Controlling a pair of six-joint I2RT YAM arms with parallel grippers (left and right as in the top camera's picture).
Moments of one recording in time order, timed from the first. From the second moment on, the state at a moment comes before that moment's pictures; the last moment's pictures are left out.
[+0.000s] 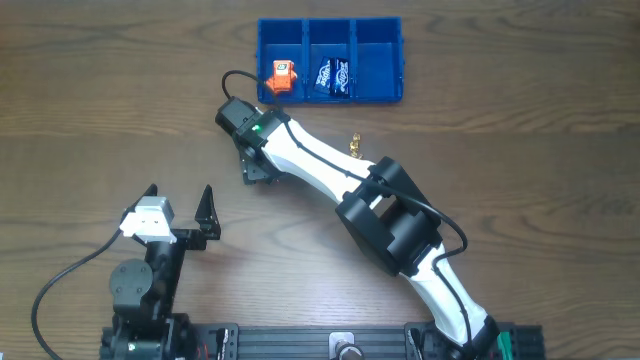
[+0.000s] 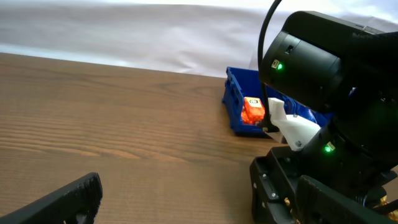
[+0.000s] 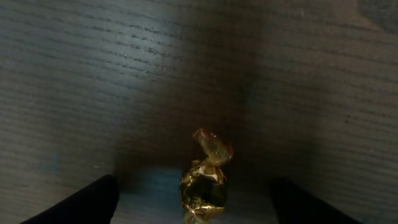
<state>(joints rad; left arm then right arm) -0.06 0.03 0.02 -0.11 0.07 -0.15 0.83 2.32 1.83 -0.92 0.09 0.64</state>
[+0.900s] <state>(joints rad) -0.06 0.03 0.02 -0.12 0.07 -0.15 0.83 2.32 1.83 -0.90 0.09 0.65</state>
